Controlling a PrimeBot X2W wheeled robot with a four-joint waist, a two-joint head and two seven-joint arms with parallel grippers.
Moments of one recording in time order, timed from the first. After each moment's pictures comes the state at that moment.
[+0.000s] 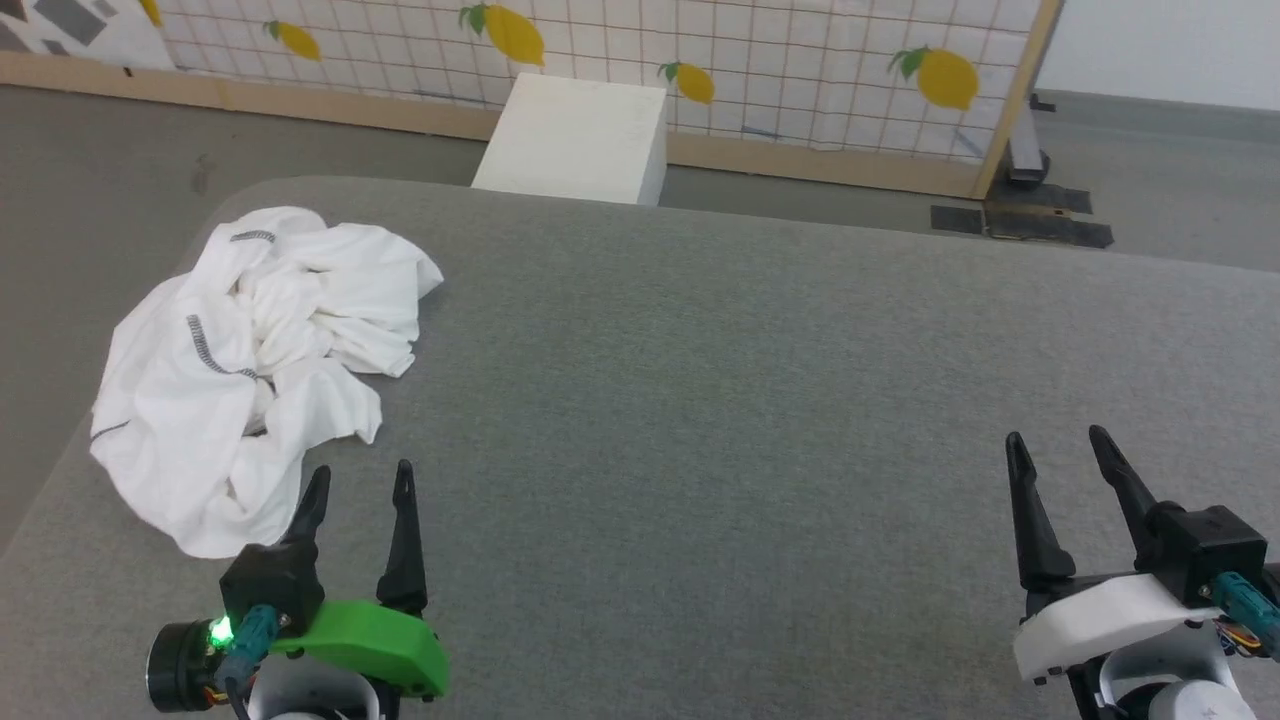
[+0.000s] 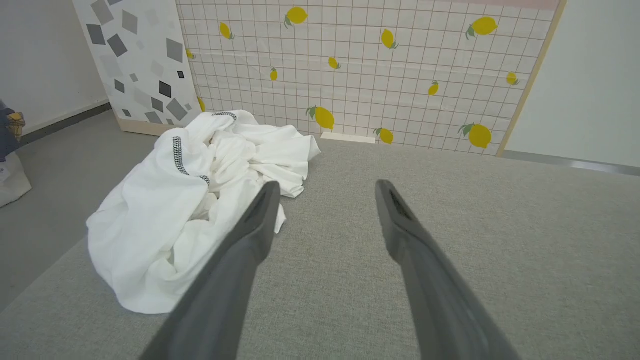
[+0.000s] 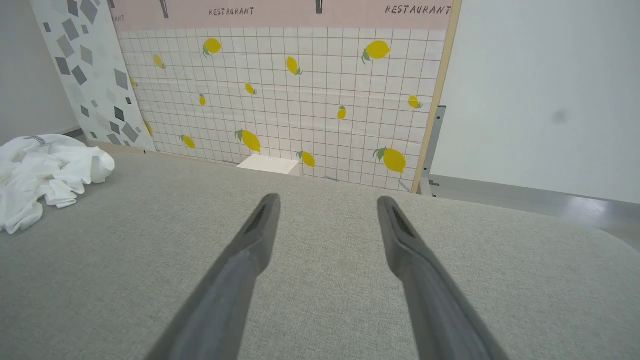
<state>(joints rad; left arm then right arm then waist) 0.03 0.06 0.00 -0.01 -0.09 0.00 -0.10 0.02 -0.05 -0.08 0.00 0.05 0.13 -0.09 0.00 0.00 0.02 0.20</state>
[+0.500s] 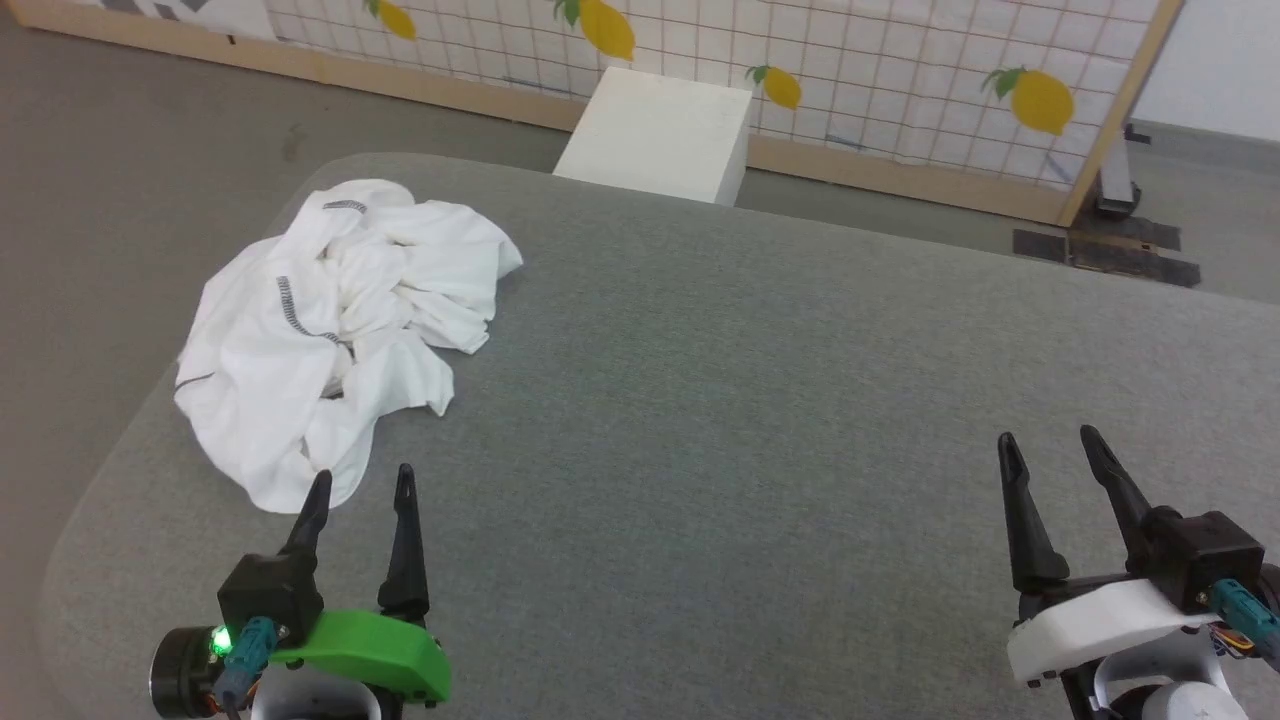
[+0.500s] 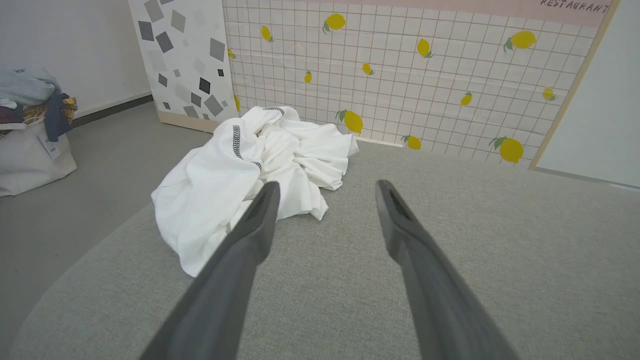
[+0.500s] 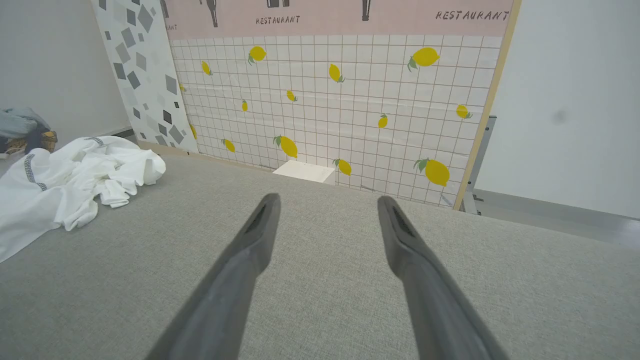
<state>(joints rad) 0.05 0.06 -0.01 -0.01 -0.11 0.00 -0.13 0.02 -0.05 -0.07 0.02 0.06 0.13 -0.12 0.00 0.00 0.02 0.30</state>
